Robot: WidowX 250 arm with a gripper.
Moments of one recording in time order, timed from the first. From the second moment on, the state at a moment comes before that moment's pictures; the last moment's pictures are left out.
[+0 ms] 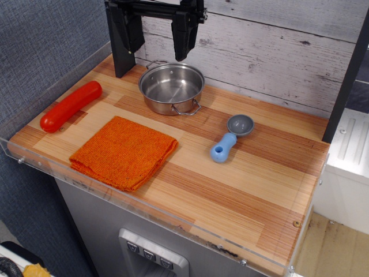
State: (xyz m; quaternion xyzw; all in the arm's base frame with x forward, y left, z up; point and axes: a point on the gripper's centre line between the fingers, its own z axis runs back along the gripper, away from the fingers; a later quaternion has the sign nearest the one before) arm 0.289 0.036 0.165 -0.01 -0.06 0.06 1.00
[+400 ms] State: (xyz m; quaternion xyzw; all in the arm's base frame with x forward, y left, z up) arm 0.289 0.036 0.157 -0.02 -0.05 0.06 1.00
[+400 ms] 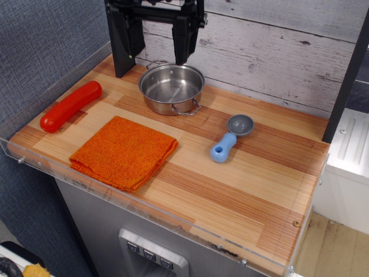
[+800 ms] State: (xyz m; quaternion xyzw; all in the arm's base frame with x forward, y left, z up) arm 0.299 0.018 0.125 -0.04 -0.03 0.07 1.00
